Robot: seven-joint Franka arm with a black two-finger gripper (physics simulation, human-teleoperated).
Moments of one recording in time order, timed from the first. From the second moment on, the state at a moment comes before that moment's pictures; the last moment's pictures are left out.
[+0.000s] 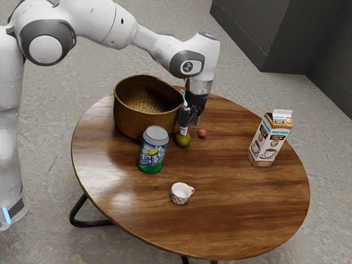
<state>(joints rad) 0.03 0.13 0.10 -1.86 -0.17 1.98 -2.15</state>
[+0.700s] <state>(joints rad) 0.02 0.11 0.10 -1.92 -0.17 2.06 -2.16</state>
